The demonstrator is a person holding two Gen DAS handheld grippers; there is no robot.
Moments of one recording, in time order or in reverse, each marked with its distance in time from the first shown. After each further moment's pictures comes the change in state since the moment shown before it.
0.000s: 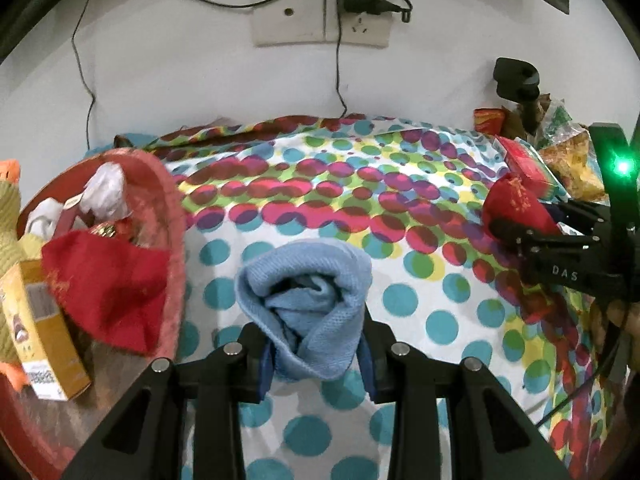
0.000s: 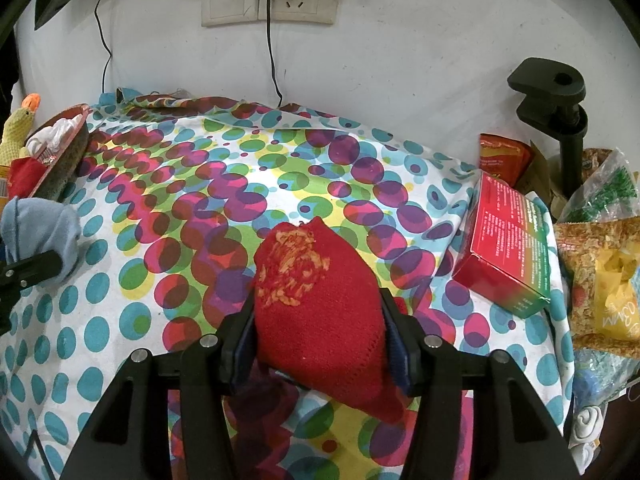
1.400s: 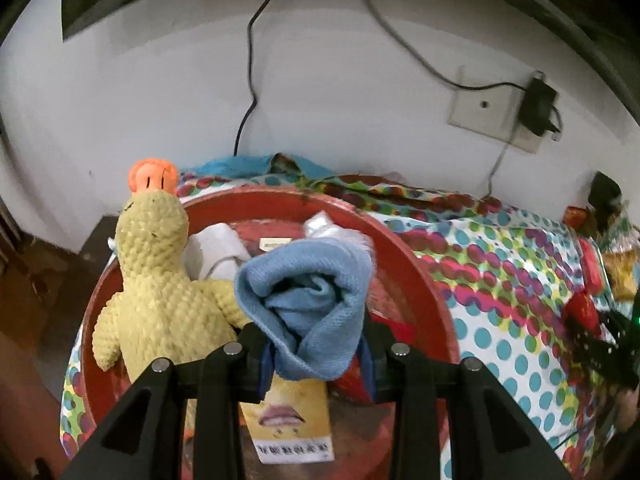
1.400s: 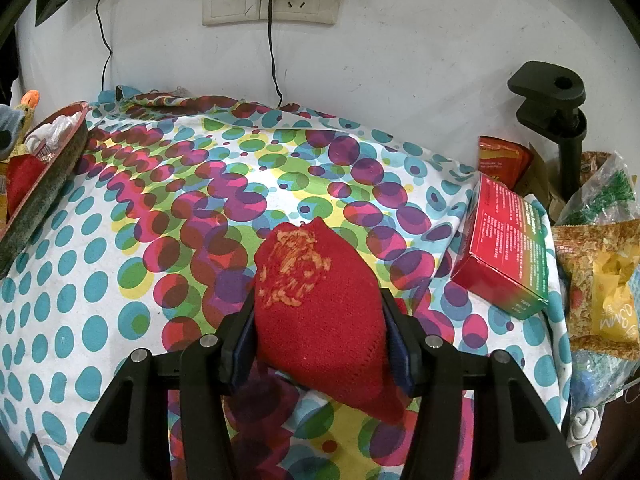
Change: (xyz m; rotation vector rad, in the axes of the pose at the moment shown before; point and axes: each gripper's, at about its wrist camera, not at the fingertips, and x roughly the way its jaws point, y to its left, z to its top) left arm -0.057 0.176 0.047 -0.229 -0.006 0.167; right arm 0.001 0.003 -0.003 -0.004 0.000 -0.004
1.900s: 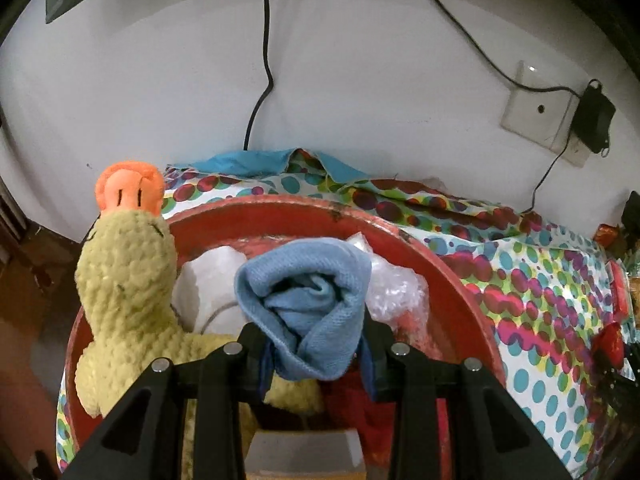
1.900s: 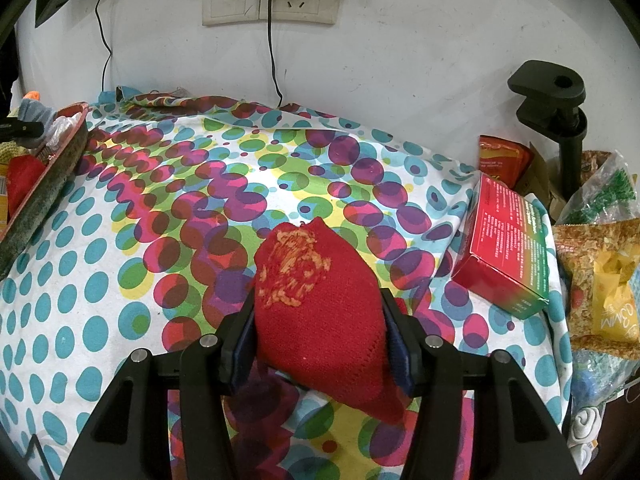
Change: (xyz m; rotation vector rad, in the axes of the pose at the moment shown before) left arm 0.056 0.013 0.028 -0.020 0.035 0.048; right arm 0.000 -0.001 0.000 -0.001 0.000 -0.001
